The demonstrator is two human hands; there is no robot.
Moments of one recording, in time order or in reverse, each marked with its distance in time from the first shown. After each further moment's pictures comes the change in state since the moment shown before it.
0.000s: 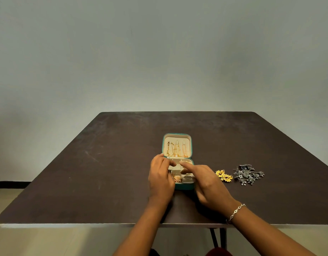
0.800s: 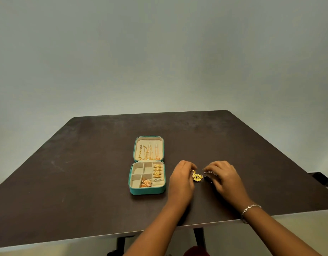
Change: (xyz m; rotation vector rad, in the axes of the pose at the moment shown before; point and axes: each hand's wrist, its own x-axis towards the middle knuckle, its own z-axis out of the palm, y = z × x) left_hand -0.009 0.080 0.084 -0.191 -0.331 -0.002; right_hand -0.067 0.091 -0.053 -0.269 0.136 0.307
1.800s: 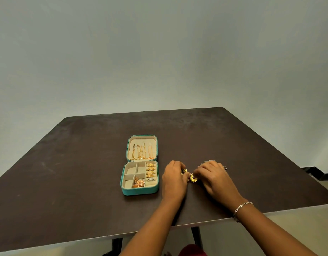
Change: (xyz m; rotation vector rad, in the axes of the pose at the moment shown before) left_hand 0.010 -0.007 0.013 0.170 -0.047 -0.225; right_hand 0.002 0.000 0.005 -0.046 -0.103 -0.149
